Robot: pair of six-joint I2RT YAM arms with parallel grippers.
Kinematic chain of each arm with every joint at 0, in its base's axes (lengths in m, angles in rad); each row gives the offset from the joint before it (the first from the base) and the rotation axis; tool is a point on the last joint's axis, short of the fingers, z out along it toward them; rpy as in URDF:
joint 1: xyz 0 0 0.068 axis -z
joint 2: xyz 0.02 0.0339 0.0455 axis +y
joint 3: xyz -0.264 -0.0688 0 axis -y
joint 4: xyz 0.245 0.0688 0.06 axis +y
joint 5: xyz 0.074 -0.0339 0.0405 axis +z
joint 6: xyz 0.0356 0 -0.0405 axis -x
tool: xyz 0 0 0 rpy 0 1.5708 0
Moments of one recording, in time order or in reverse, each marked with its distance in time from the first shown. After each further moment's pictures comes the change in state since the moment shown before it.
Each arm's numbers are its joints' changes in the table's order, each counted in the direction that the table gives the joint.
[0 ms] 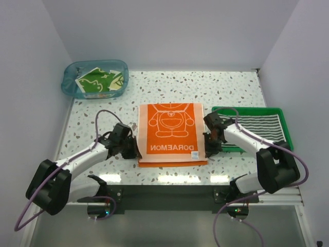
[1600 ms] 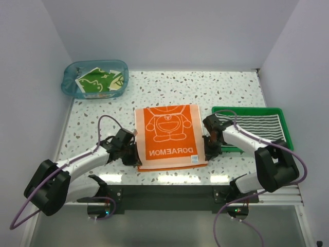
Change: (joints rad) left arm 0.079 0.010 -0.060 0.013 0.031 0.089; right arm -0.013 0.020 -0.037 -0.017 0.019 0.001
